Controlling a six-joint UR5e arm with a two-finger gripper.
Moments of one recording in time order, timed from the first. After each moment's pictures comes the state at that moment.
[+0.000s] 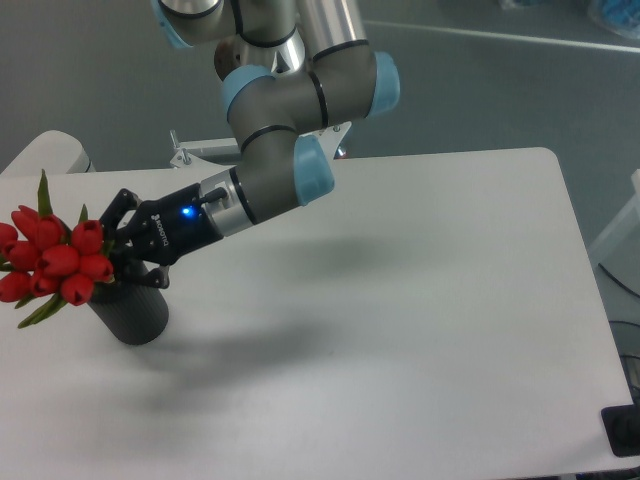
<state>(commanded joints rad) 2.37 -1.81 -1.87 -1.05 0.19 1.28</state>
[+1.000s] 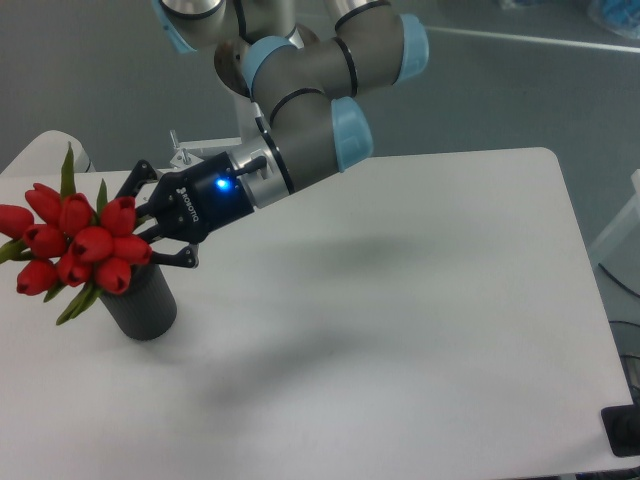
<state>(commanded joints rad) 2.44 -1.76 -1.79 -1.05 0.10 1.05</state>
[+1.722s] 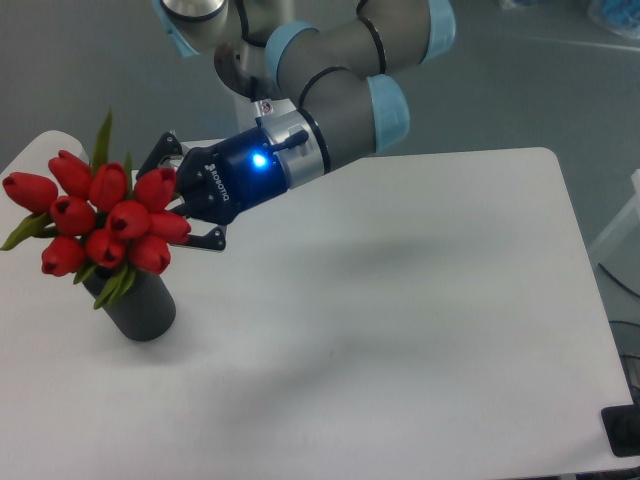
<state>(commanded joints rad) 2.52 -1.76 -1.72 -1.05 0.02 1.00</state>
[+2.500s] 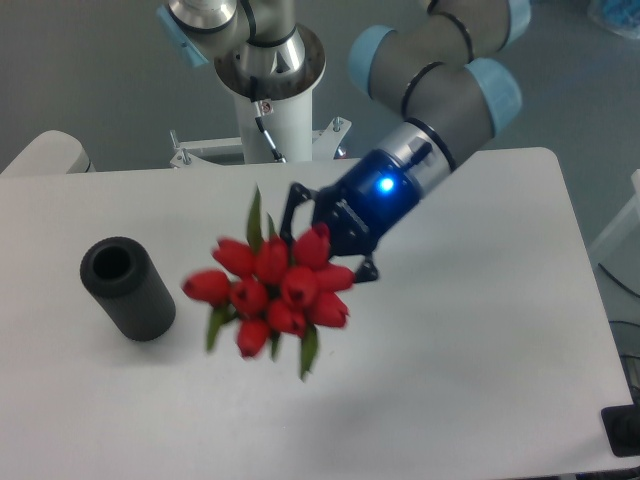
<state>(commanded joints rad) 2.65 -1.88 -1.55 -1.06 0.55 1.01</state>
